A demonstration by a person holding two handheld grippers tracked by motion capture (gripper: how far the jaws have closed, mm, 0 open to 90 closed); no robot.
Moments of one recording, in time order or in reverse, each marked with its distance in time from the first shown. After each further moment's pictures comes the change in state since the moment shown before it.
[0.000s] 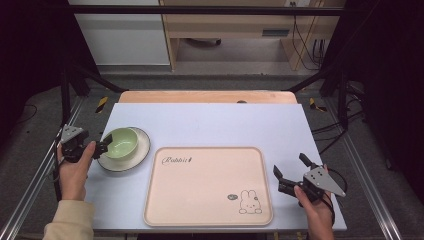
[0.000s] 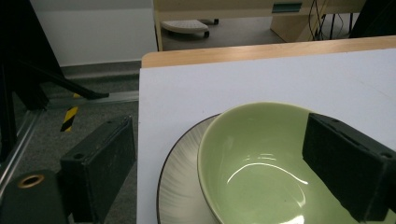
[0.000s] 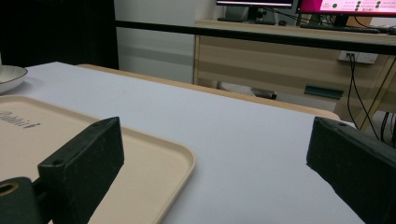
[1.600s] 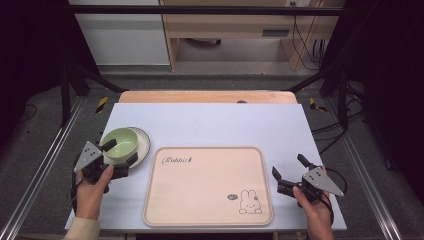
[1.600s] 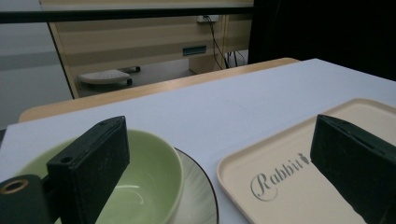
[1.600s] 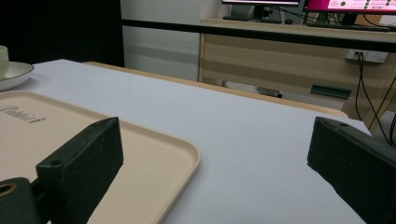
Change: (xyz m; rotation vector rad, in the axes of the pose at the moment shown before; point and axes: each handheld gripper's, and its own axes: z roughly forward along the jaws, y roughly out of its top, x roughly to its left) left arm -0.075 -0.015 -0.031 -0.219 -0.315 0.143; right arm -0.001 -0.006 0.003 -0.001 0.022 0.000
